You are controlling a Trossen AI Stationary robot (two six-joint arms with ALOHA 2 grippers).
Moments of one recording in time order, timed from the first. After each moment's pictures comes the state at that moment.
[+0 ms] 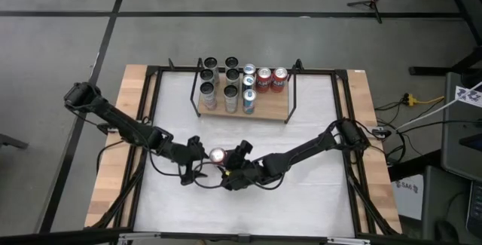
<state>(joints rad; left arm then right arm) -0.43 1.23 0.59 -0.13 -0.16 -0.50 0.39 2.13 1.58 -0.24 0.64 0.52</state>
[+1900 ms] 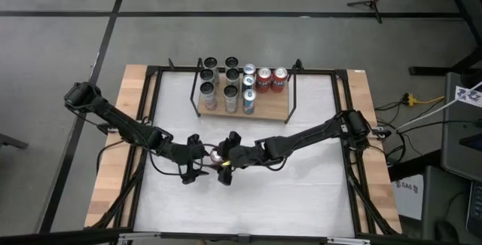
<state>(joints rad) -0.43 1.23 0.59 -0.13 -0.22 -0.50 0.28 2.03 1.58 -0.08 0.28 0.40</state>
